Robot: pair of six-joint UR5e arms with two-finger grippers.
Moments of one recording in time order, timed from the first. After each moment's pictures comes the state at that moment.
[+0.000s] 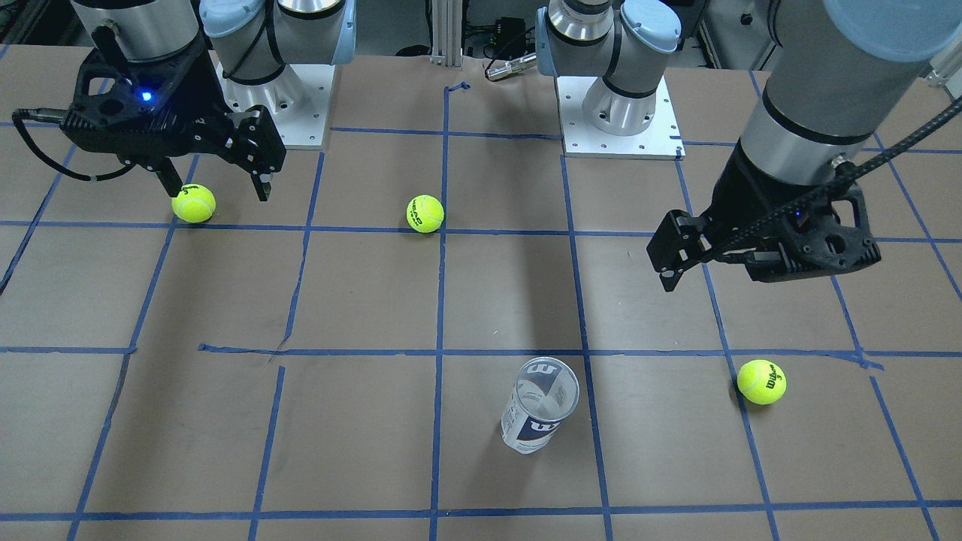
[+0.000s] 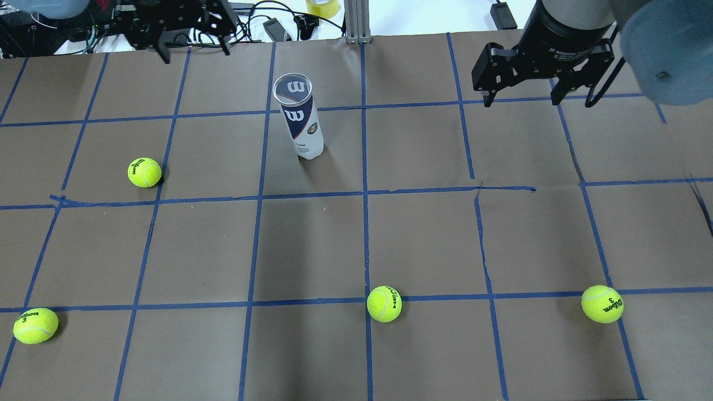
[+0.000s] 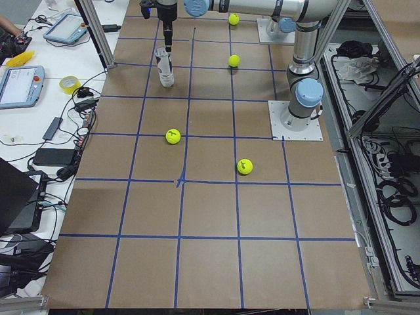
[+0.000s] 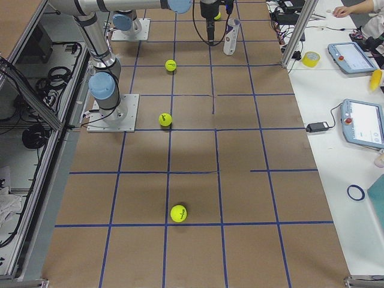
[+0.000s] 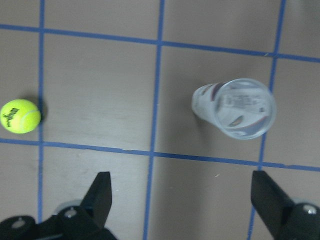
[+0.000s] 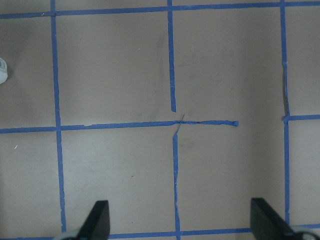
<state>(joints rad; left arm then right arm) -1.53 -1.77 -1.33 -1.55 1.64 -0.08 1.61 -1.58 1.55 -1.66 -1.59 0.07</state>
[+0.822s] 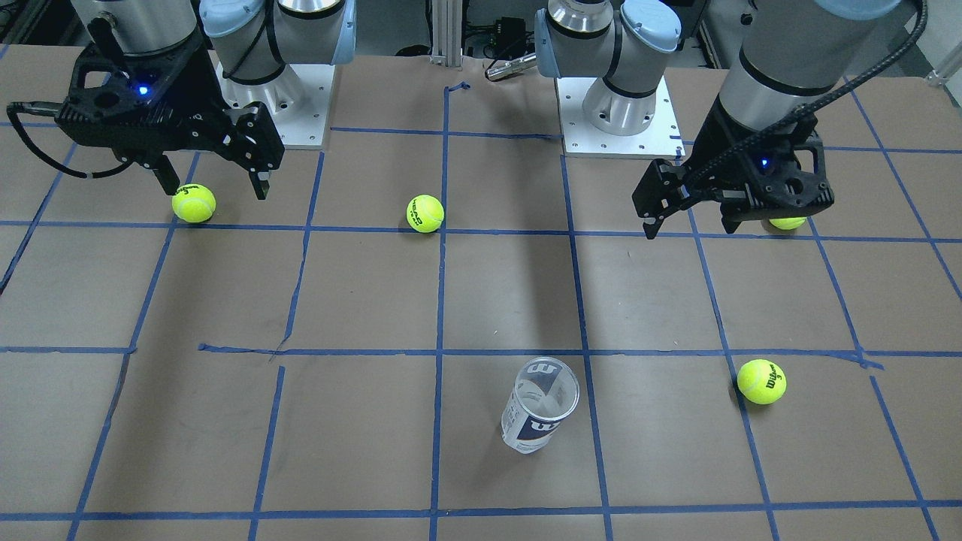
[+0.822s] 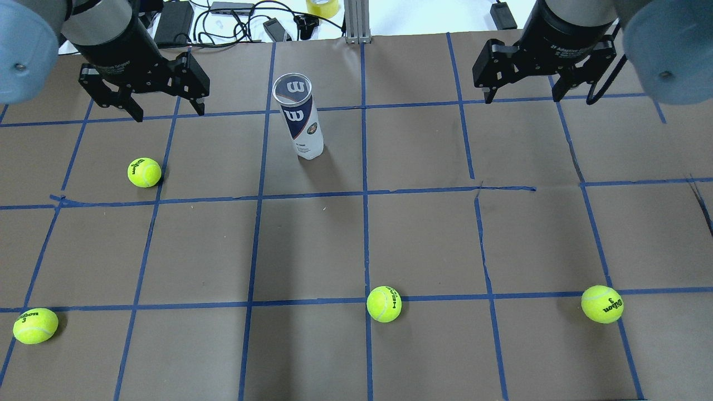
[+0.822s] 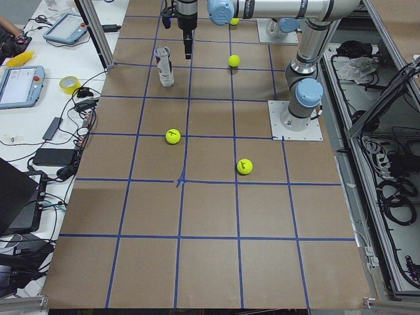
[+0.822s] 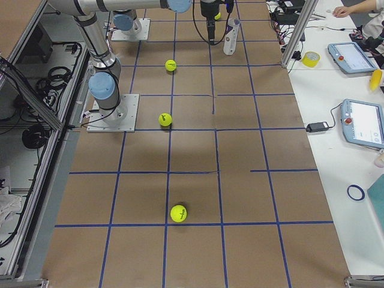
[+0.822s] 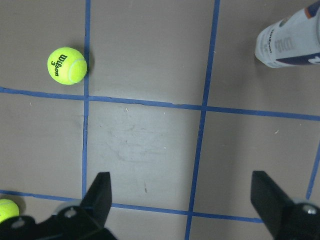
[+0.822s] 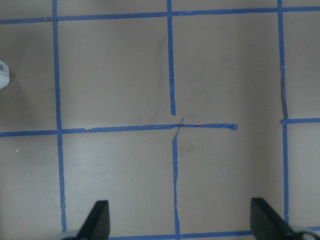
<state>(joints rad) -1.52 -1.63 -1.51 -1.52 1.59 -0.04 1.61 -1.59 1.54 -1.66 -1.59 0.07</state>
